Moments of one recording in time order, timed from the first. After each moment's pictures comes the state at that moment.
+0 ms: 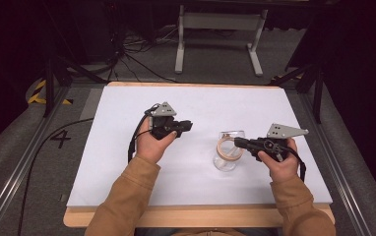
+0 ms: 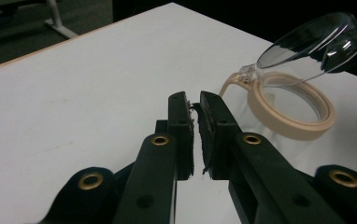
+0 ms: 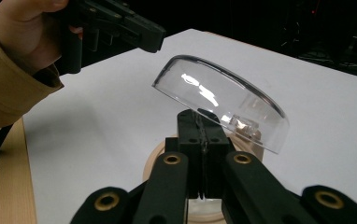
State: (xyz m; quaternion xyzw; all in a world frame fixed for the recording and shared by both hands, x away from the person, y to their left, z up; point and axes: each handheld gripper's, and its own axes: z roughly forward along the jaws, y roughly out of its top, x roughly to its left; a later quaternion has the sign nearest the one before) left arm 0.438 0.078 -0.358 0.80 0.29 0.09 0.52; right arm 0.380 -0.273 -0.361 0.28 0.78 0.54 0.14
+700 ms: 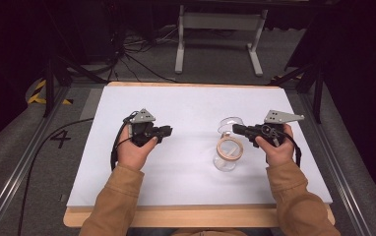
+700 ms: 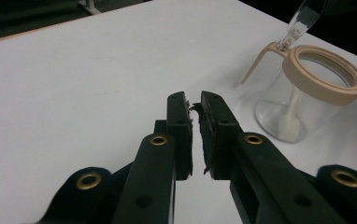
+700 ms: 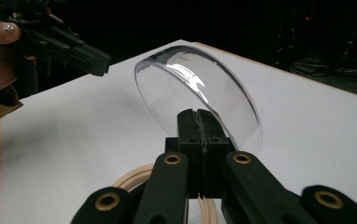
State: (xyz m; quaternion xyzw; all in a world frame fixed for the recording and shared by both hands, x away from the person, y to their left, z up) left arm 0.422 0.122 -0.370 0.79 0.35 0.10 0.49; right arm 0.418 -0.274 -0.356 0.28 0.77 0.55 0.14
